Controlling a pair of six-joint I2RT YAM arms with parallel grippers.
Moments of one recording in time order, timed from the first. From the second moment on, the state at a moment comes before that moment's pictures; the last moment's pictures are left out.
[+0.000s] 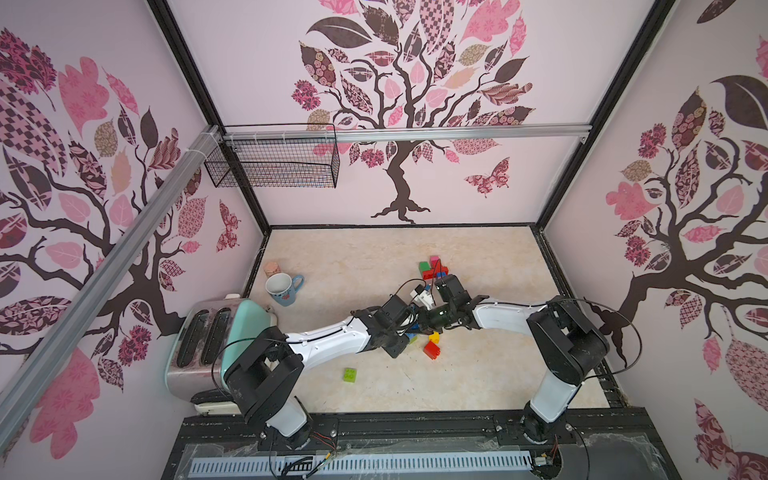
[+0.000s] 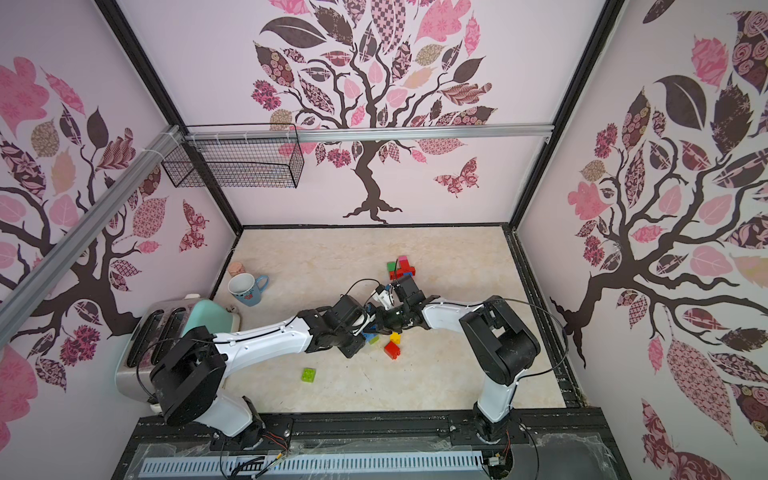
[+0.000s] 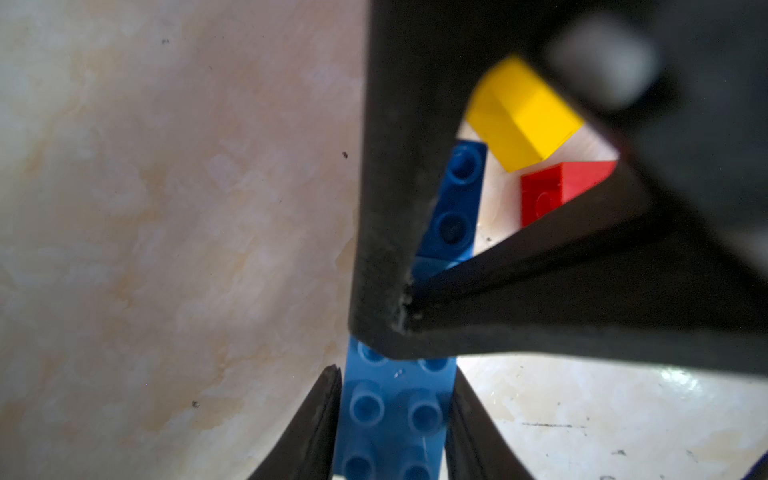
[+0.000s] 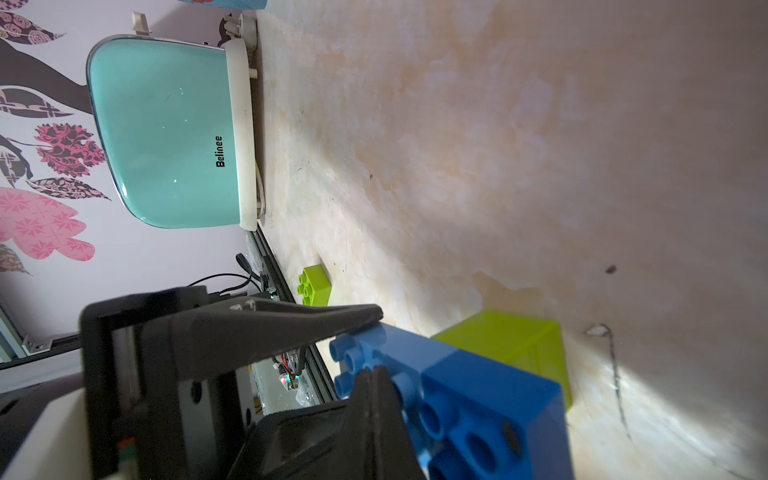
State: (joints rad) left arm -0.86 1.58 0.92 -0.49 -0.03 -0.02; right arm 0.58 1.76 0.89 -0.04 -0.79 0.63
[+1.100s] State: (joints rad) left arm -0.86 1.61 0.93 -0.46 -0.19 -0.06; right arm 0.58 1.68 0.88 -0.09 -0.66 0.65
